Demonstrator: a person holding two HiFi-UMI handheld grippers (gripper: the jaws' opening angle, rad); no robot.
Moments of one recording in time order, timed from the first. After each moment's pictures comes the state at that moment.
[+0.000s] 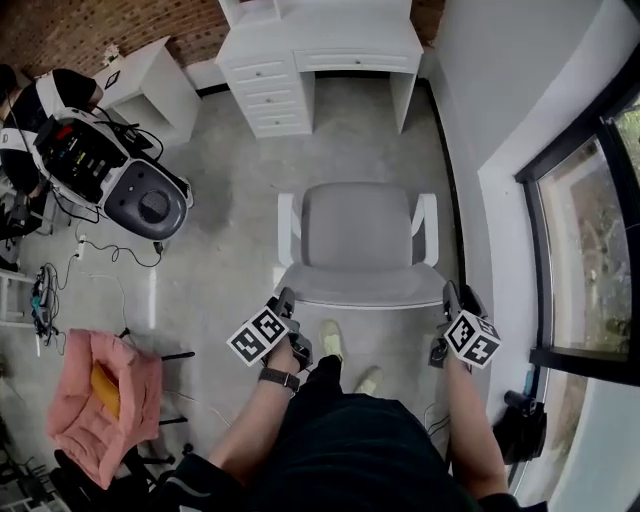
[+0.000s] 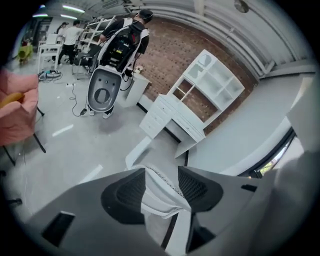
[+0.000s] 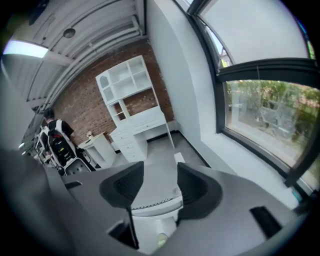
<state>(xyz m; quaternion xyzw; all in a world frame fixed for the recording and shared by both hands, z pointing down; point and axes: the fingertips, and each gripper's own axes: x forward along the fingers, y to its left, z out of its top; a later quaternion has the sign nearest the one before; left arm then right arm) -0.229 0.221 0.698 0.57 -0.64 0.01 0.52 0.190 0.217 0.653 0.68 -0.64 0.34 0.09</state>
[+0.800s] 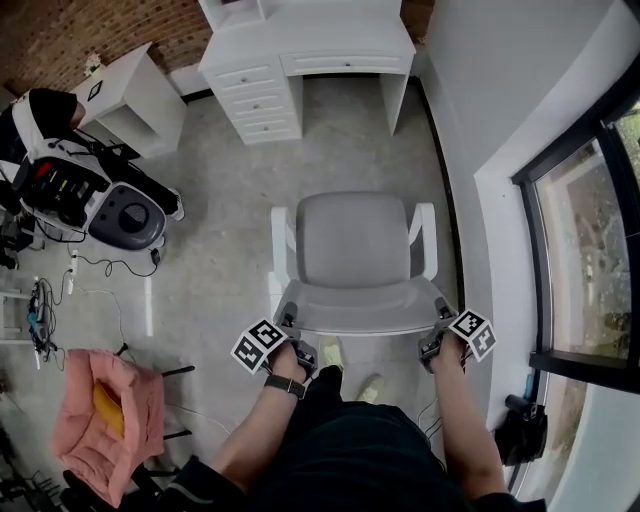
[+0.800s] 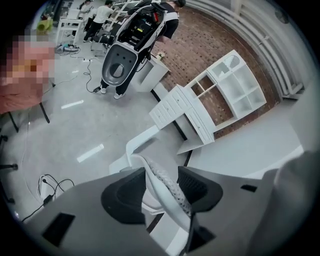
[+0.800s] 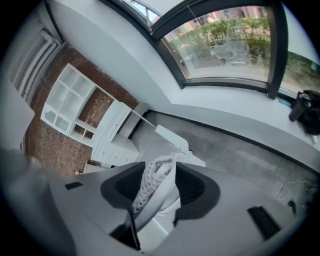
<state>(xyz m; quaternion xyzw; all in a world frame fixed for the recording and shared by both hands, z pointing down) -0.221 0.189 0.748 0.49 -0.62 -0.03 0.62 0.198 0.209 0.758 0.68 -0.43 0.59 -0.04</state>
